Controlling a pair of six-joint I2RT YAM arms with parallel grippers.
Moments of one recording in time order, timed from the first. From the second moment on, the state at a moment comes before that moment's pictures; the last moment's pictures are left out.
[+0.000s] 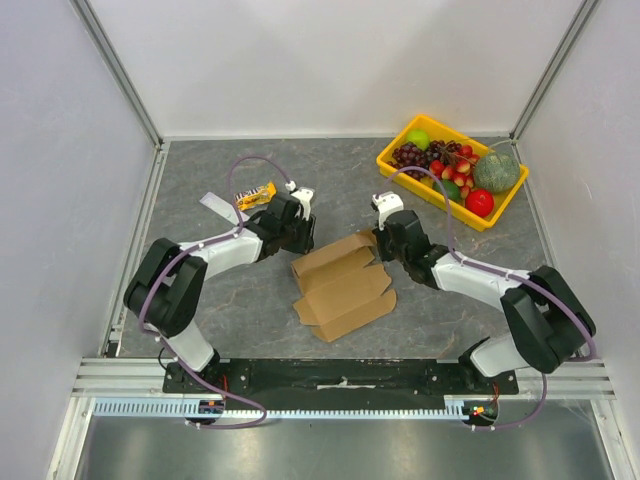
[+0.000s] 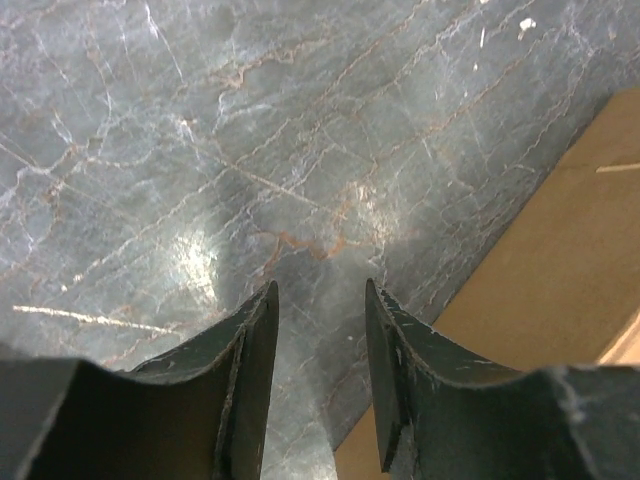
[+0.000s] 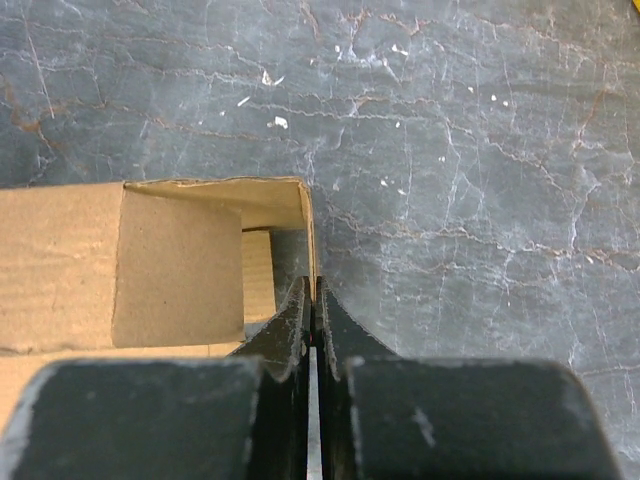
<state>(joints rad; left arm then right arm) -0.55 1.68 0.95 -0.07 0.05 -0.18 0.58 1.43 0.68 0.13 0.18 0.10</state>
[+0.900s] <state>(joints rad) -0.61 1.19 0.85 -0.05 -0.06 -0.24 0.58 1.17 0.71 0.08 0.08 0.17</state>
